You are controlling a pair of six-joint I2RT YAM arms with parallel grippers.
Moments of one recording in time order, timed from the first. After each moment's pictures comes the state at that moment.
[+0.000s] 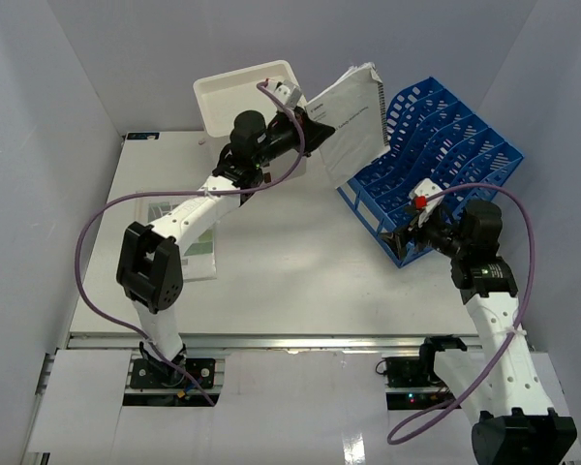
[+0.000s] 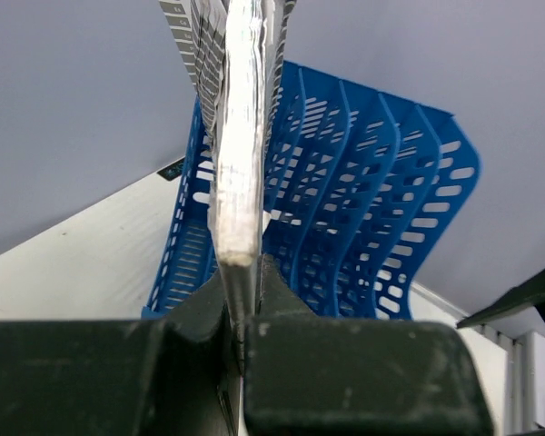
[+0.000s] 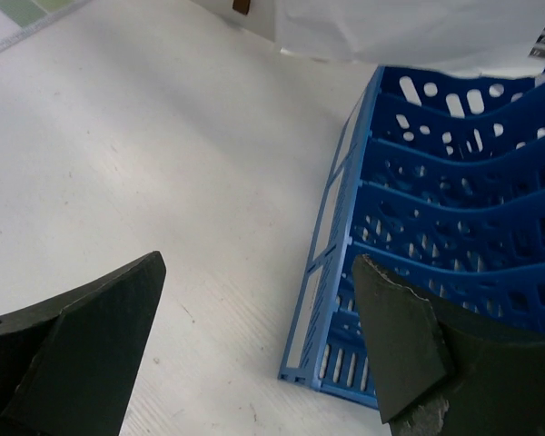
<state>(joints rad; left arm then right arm) -0.55 1.81 1.57 0.42 0.45 -0.33 0.06 0.78 0.78 -0.34 -0.70 -0.43</state>
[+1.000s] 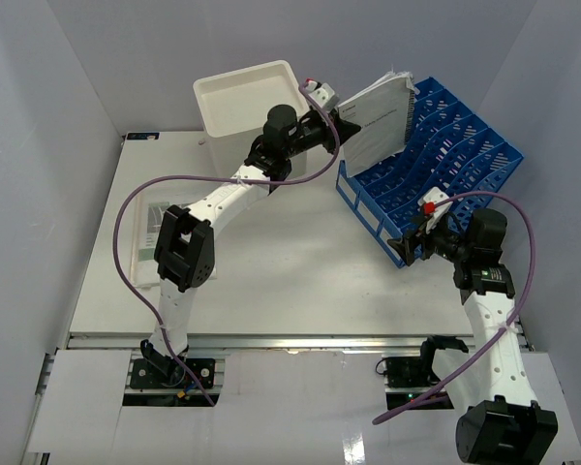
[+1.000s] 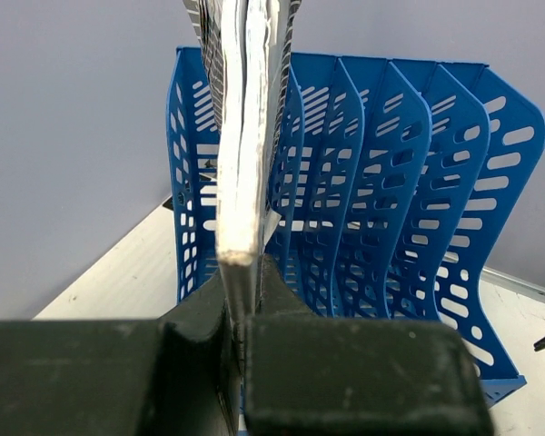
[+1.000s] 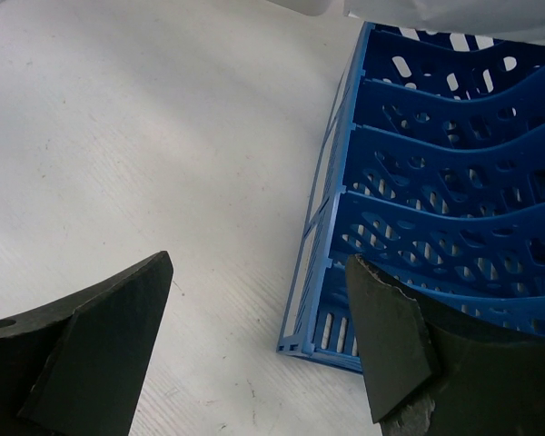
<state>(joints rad) -0.61 2.12 1.91 0.39 0.50 -0.12 -0.10 0.79 0.68 -0.32 -0.81 -0.47</state>
